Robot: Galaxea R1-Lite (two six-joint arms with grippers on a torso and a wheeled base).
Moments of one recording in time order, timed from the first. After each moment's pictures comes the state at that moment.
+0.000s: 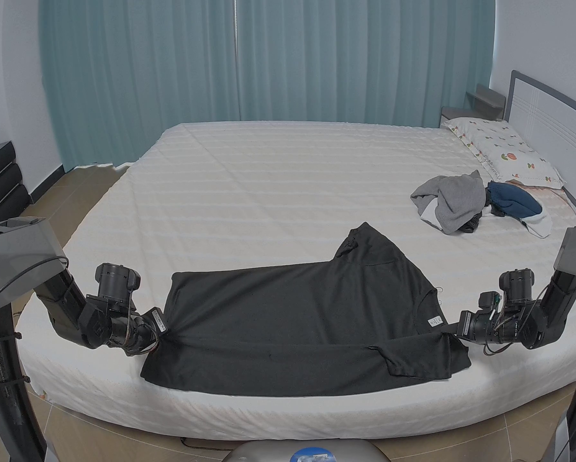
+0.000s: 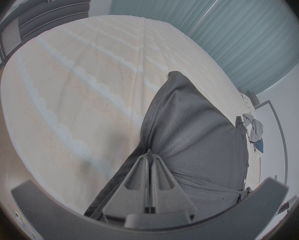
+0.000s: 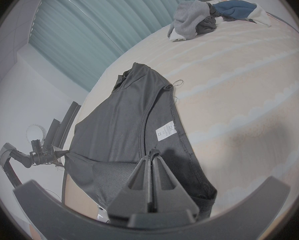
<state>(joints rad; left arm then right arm) -0.08 2.19 -0.73 -0.55 -0.09 -0.66 -0.06 2.23 -0.59 -0.88 0.47 0.31</state>
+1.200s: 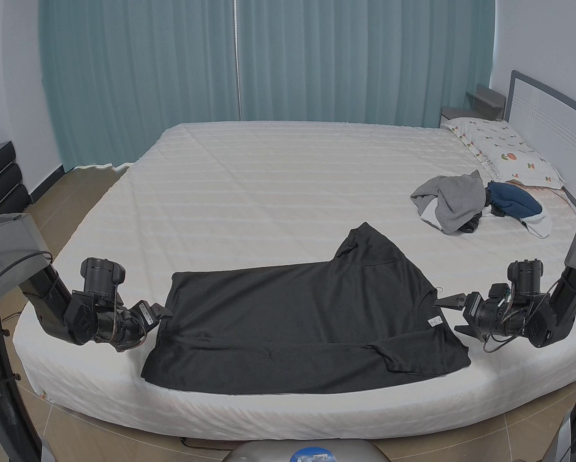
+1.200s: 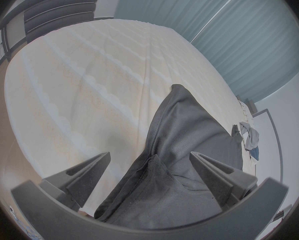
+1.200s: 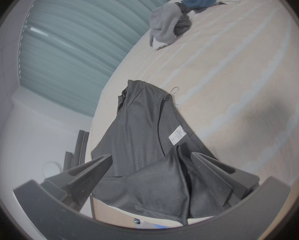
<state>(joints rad) -0.03 2.13 -0.70 -0.56 -0.13 -0.70 -0.04 2.13 -0.55 -0.92 0.46 0.71</state>
